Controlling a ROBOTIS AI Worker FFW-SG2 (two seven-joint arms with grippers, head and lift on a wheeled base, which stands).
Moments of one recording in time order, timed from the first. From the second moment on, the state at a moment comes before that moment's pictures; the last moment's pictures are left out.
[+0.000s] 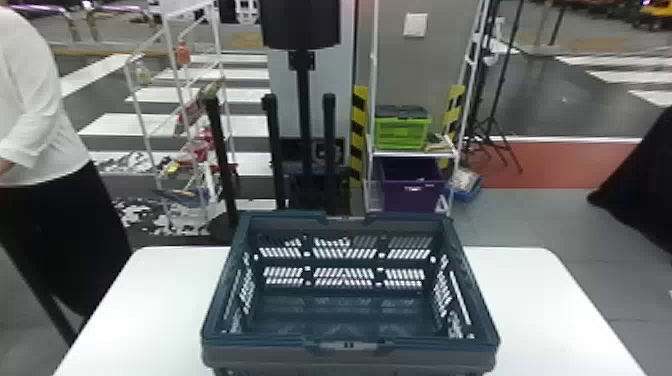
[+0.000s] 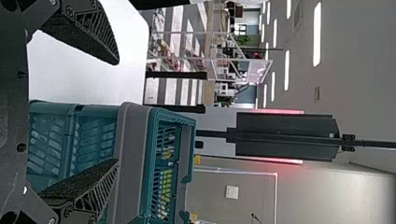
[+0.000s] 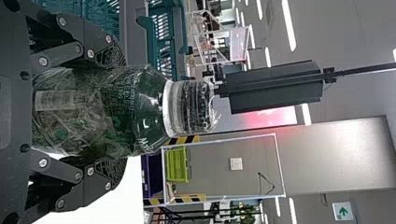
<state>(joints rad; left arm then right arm) 0.87 0.35 -0.29 -2.15 0.07 -0.29 0.52 0.94 0.00 -0.09 -2.07 -0.20 -0.38 0.33</state>
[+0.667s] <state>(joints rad) 0.87 0.36 -0.29 -2.15 0.07 -0.29 0.52 0.95 0.00 -0.09 -2.08 -0.20 -0.38 0.33</state>
